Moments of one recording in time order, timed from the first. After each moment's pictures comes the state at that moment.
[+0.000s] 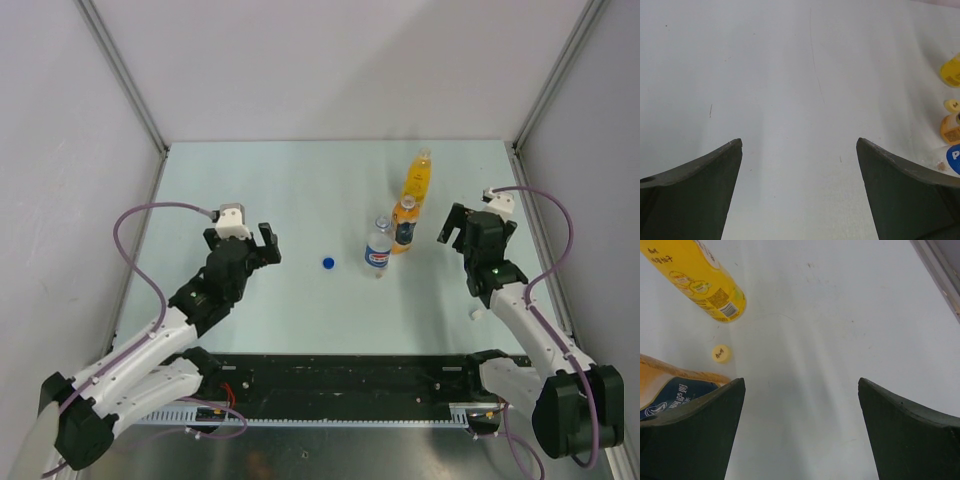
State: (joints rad) left arm -0.65 0.84 0.59 -0.09 -0.55 -0.38; right arm 0.18 1.01 0.64 -0.09 0.40 0.34
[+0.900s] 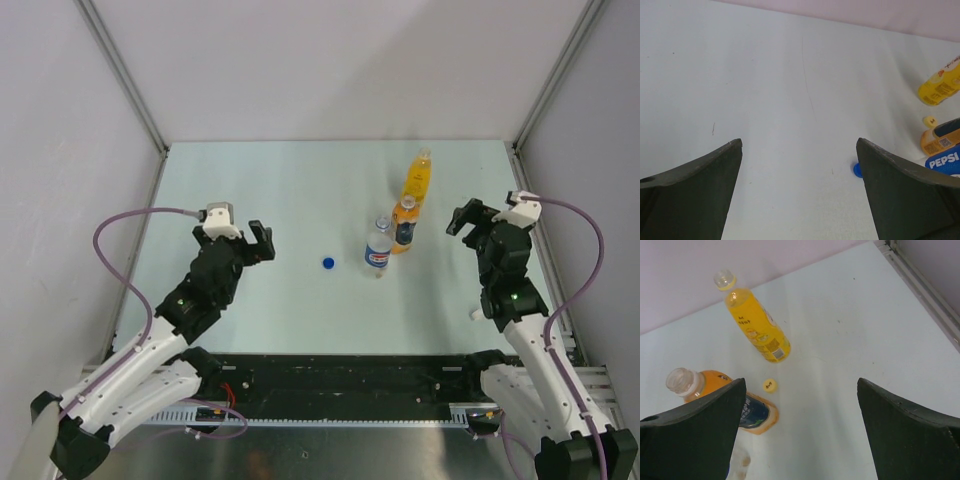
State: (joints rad) left arm -0.65 0.73 0.60 -0.09 -0.55 -0.34; right arm 0.18 0.75 0.64 -0.06 0.35 0.35
